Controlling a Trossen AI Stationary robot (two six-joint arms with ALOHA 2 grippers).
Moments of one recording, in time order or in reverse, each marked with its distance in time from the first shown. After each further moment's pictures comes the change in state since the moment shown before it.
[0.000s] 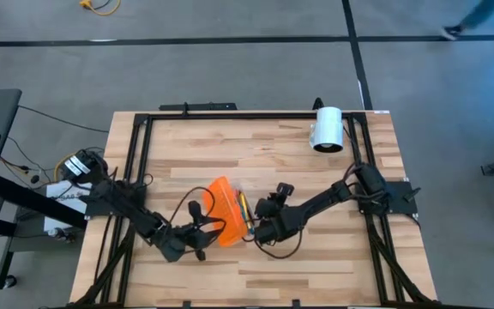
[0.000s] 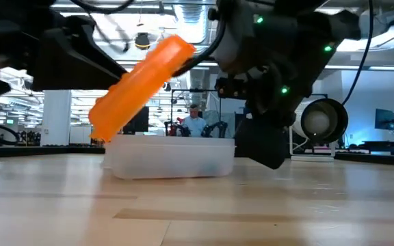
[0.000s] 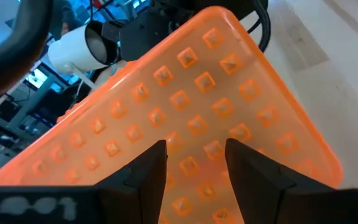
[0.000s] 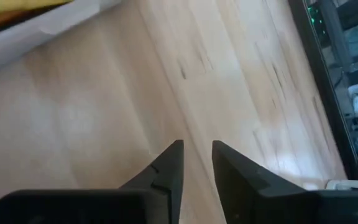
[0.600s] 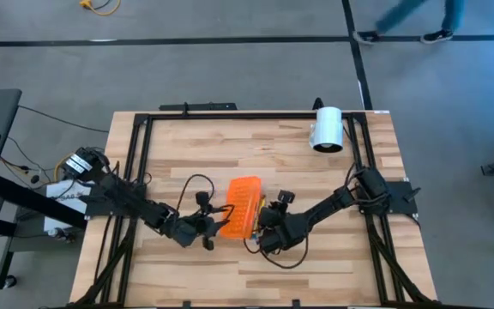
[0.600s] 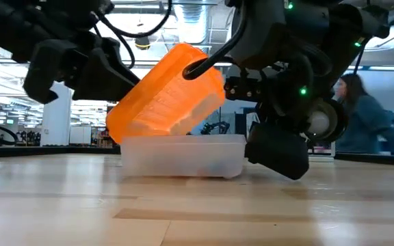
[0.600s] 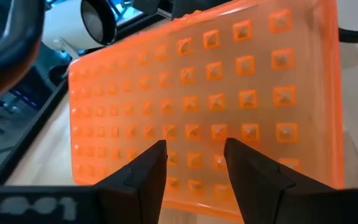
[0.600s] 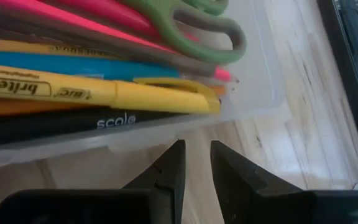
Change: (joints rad) left arm 0.158 -0.002 0.001 -0.014 0.164 -0.047; right arm 0.058 -0.002 -0.032 0.054 -0.035 0.003
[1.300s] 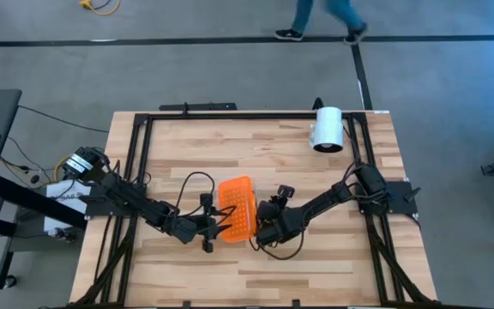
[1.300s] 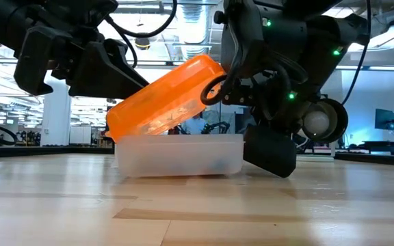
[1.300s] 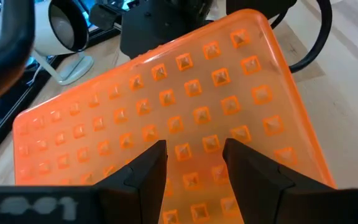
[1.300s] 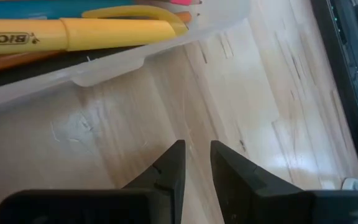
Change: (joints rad) left arm 0.022 0.001 -0.003 0.067 0.133 0.020; right arm -0.060 -0.001 0.000 -0.011 0.006 -0.013
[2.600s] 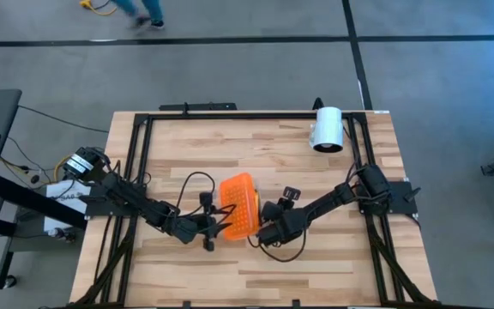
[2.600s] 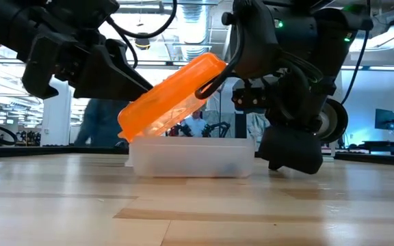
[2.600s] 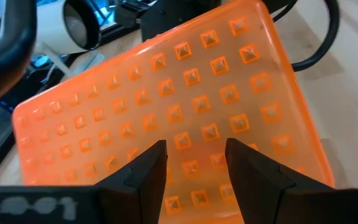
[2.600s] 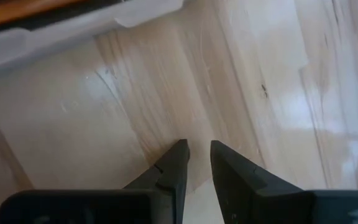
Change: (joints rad) left arm 0.002 0.002 0.001 -0.004 -0.048 0.008; right arm 0.043 -0.008 0.005 -0.129 -0.227 0.102
